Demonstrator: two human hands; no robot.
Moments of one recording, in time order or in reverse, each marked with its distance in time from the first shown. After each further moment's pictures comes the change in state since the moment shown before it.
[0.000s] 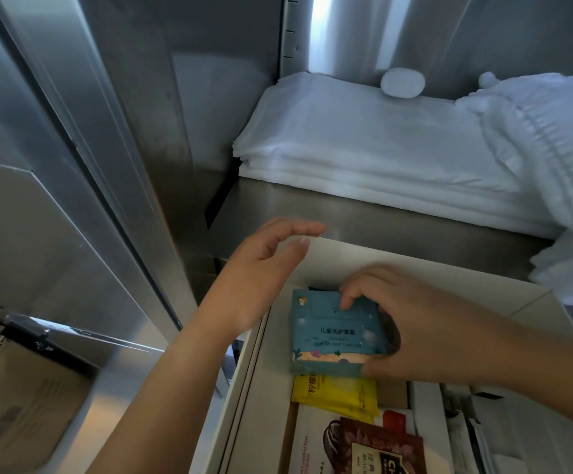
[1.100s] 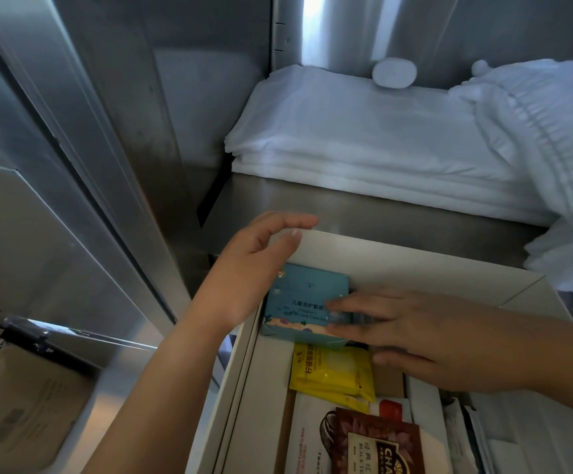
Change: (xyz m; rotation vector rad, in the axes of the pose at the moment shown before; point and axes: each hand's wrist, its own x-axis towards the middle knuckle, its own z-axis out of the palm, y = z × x) left_hand -0.001 0.000 0.000 -0.045 0.012 -0.028; right_hand -0.016 0.022 0.006 -0.244 -0.196 -0.284
